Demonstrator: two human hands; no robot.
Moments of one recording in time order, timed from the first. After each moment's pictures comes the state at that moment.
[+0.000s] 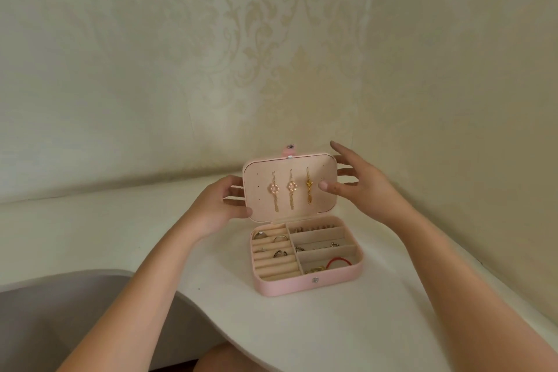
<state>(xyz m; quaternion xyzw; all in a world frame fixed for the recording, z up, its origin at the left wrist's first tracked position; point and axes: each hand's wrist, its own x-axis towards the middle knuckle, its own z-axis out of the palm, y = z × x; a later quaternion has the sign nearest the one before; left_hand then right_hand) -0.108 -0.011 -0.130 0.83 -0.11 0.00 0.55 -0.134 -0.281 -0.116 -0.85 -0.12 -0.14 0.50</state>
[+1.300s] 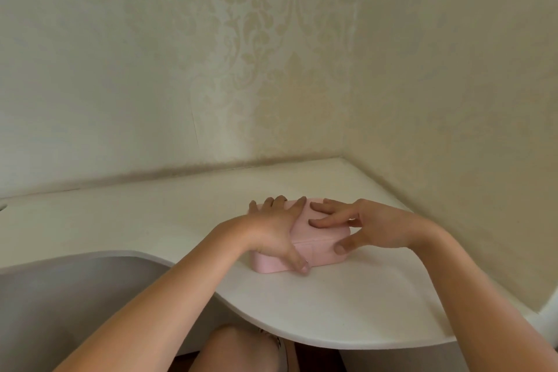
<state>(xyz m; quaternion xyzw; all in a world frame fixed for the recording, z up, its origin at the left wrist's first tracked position) -0.172 -0.089 -0.123 0.96 -0.26 -0.12 0.01 -0.198 -0.301 -0.126 -0.88 -0.24 0.15 0.38</state>
